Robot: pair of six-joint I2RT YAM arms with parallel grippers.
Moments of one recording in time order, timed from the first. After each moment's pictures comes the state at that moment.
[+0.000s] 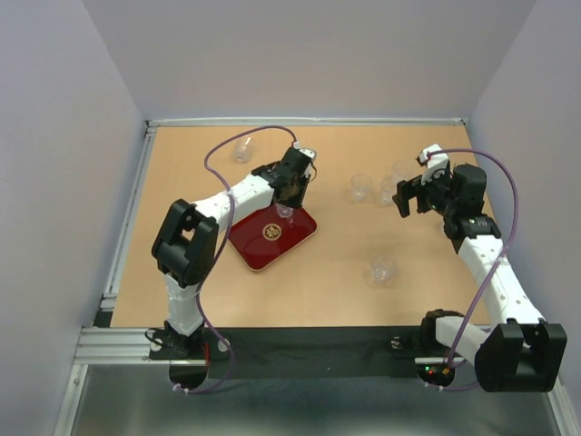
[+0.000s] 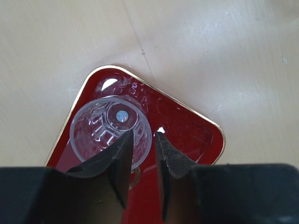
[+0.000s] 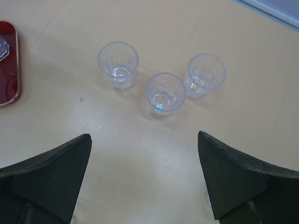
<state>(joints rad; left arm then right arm) -0.67 1.88 1.45 -0.50 -0.16 -0.23 -0.03 1.06 0.82 -0.19 -0.40 -0.29</state>
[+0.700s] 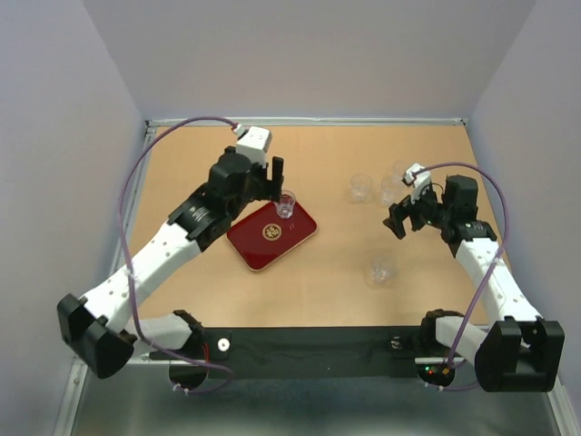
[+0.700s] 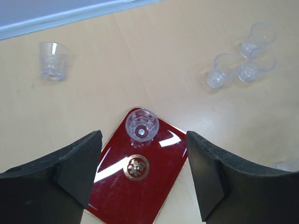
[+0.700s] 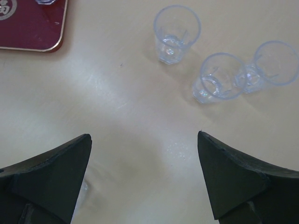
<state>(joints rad) -0.68 1.25 1.21 -0.33 -0.23 -0.18 -0.03 1.05 0.74 -0.29 -0.59 -0.45</state>
